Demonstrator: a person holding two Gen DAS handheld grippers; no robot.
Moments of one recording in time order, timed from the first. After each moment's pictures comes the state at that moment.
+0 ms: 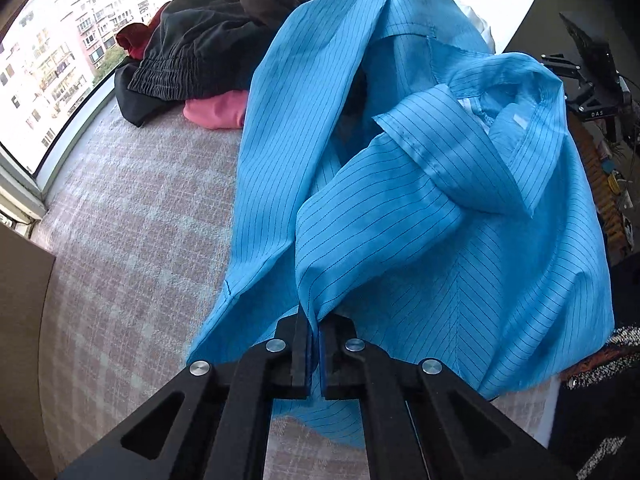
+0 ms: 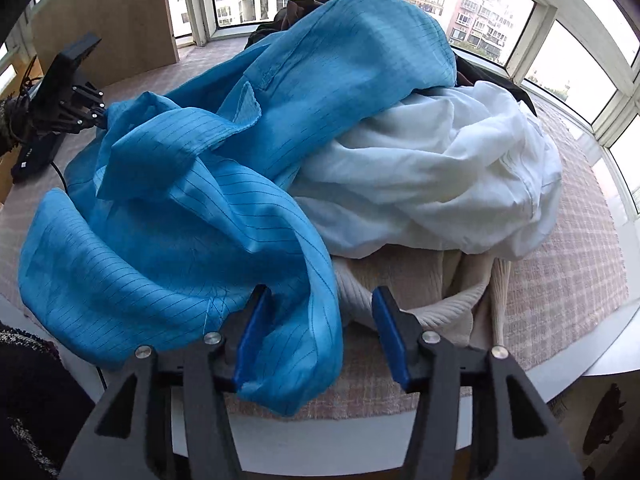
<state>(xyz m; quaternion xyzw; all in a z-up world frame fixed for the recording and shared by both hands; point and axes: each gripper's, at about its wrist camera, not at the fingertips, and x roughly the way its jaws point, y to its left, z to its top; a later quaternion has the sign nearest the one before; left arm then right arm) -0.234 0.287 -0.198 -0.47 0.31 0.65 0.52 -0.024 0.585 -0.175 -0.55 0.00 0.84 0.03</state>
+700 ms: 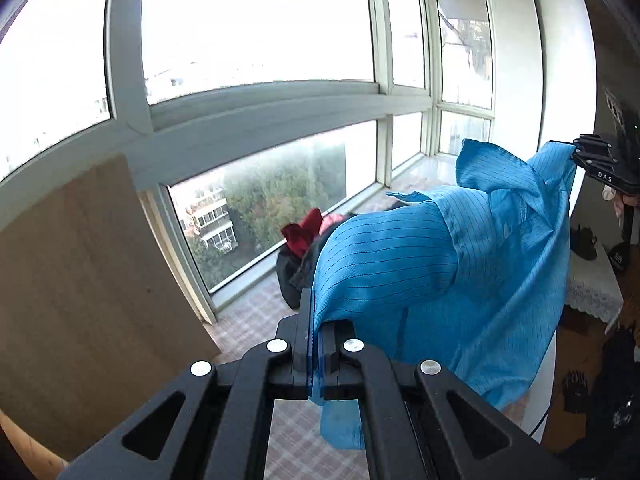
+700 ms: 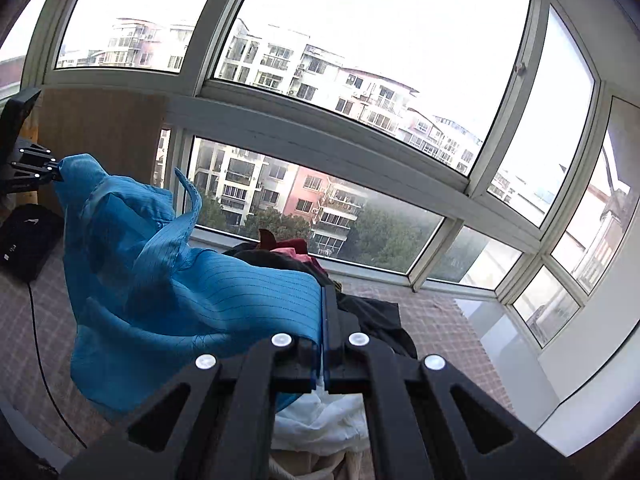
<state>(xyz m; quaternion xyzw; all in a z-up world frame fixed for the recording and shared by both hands) -0.221 0.208 0.092 -0.21 0.13 0.89 0.39 -0.036 0.516 0.131 -0.22 -0.18 0.95 0.11</state>
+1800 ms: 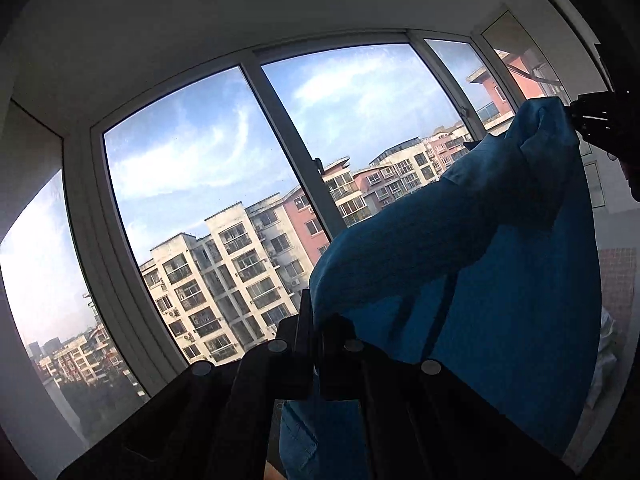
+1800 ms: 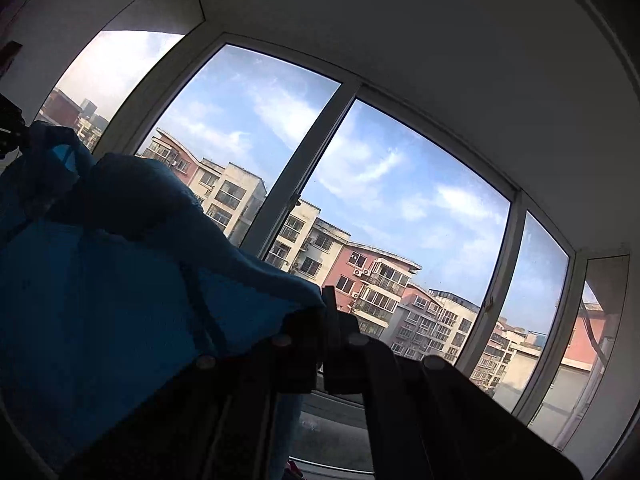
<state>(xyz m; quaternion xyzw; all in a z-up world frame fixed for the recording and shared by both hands) 0.020 0.068 0.374 0.01 0.22 0.97 0.12 0.077 0.406 0.368 0.08 -0.25 0.96 0.04</state>
